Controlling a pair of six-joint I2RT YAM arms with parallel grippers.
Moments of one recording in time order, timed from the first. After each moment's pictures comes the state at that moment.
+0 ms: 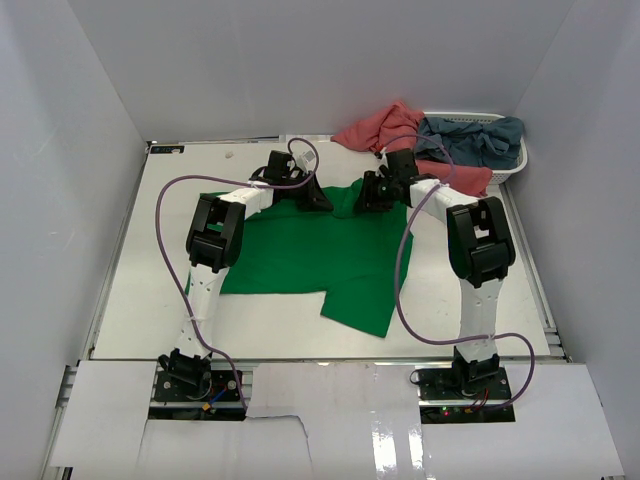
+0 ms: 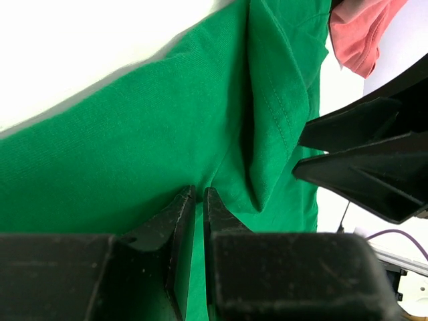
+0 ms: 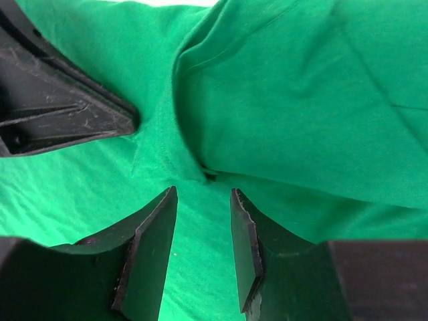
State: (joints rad) left arm -0.35 2.46 1.84 -0.12 0.75 -0.55; right arm 0.32 2.09 1.49 -0.24 -0.36 0.34
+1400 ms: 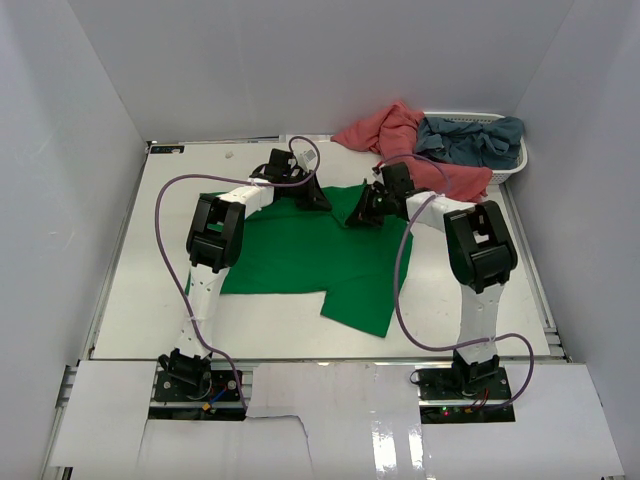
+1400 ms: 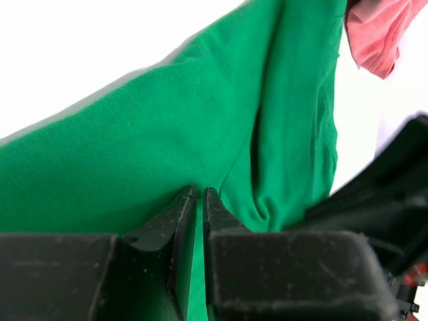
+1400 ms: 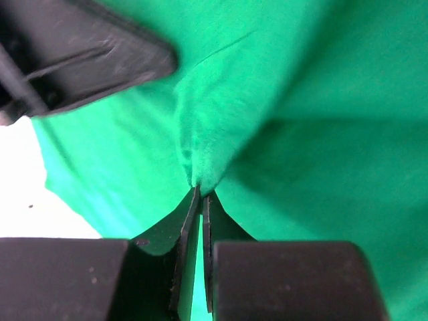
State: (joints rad) left arm -0.35 2.46 1.87 -0.20 0.71 -0.50; right arm 0.37 2.06 1.35 -0.14 -0.48 0.60
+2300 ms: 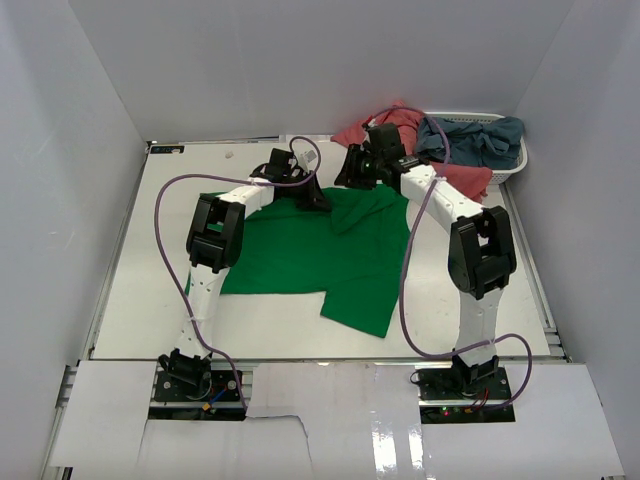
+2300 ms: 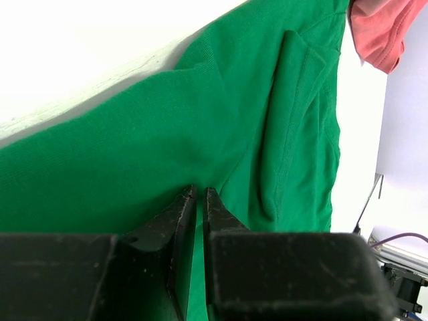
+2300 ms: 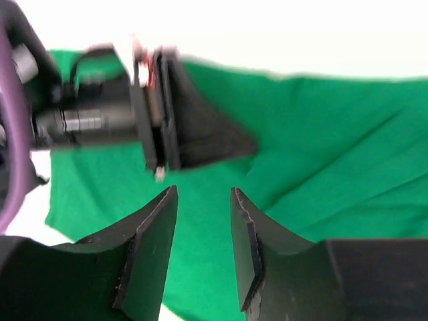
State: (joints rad) left arm -0.35 2.46 1.88 -0.23 0.71 -0.48; right arm 0.45 2.00 1.64 -0.35 -0.29 0.54
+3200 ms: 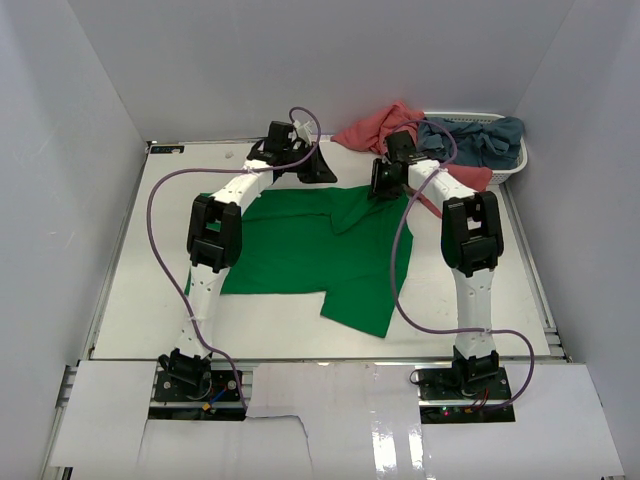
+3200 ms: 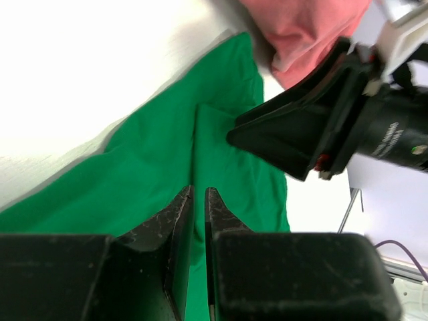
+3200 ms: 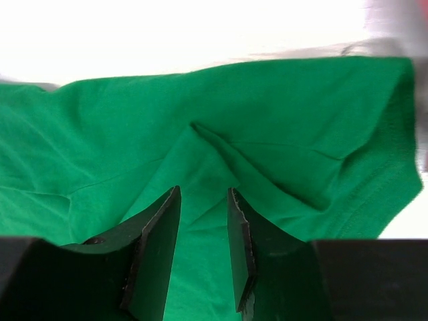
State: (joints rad) left arm -0.35 2.46 2.15 -0.32 0.71 -0.50; right arm 0.30 2.23 1.82 -0.55 -0.14 0.35
